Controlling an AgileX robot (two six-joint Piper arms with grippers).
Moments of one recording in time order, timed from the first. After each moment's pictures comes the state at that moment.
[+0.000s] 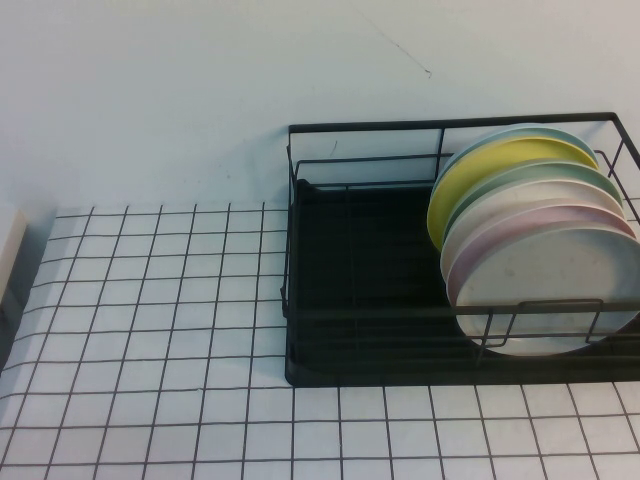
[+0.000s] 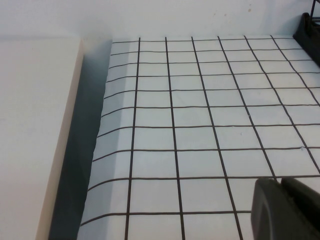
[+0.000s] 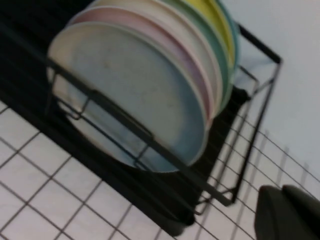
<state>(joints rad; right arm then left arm) -0.01 0.72 -0.72 0.30 0.68 -0.91 0.03 -0.01 0.02 -0.13 0.37 0.05</state>
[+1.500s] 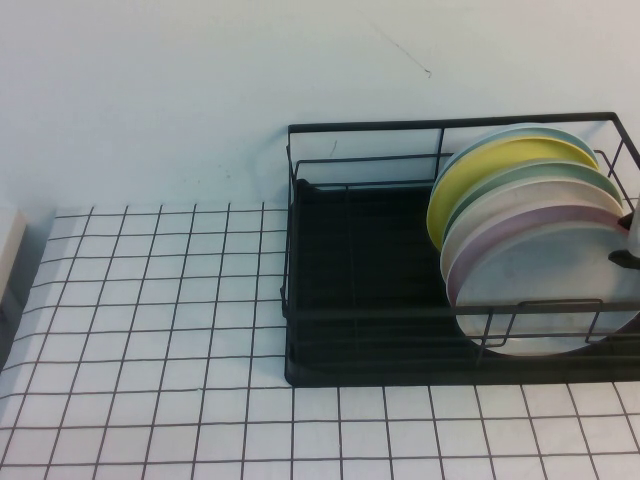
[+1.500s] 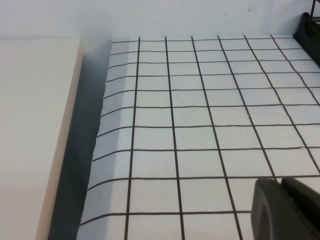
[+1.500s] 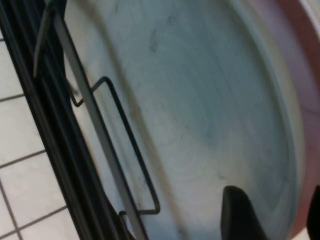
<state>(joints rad) -0.01 1.49 -0.97 0.74 0.59 -1.82 0.03 -0.01 0.02 -0.13 0.37 0.05</state>
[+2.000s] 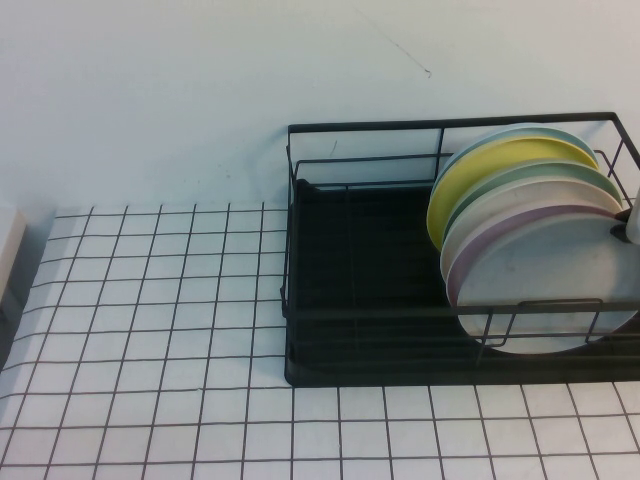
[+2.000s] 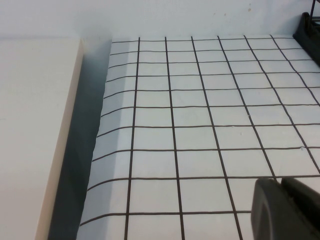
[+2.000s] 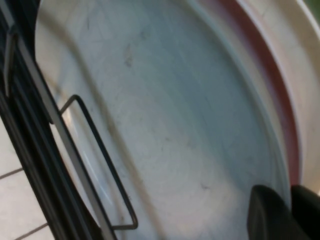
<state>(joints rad) -0.01 1.49 -0.97 0.82 0.54 -1.86 0.03 -0.01 0.02 -0.13 0.37 0.05</state>
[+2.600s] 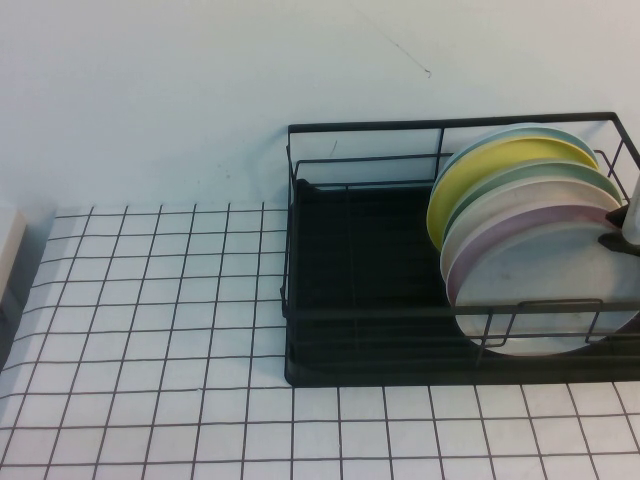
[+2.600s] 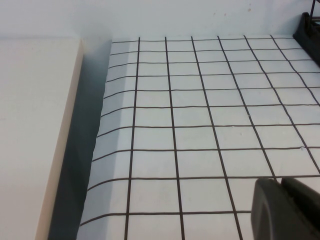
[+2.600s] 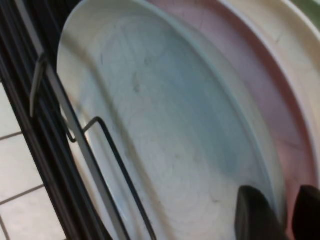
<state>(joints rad) -0.01 1.49 -0.97 0.87 0.59 -1.88 0.03 -0.01 0.02 -0.13 0.37 0.05</state>
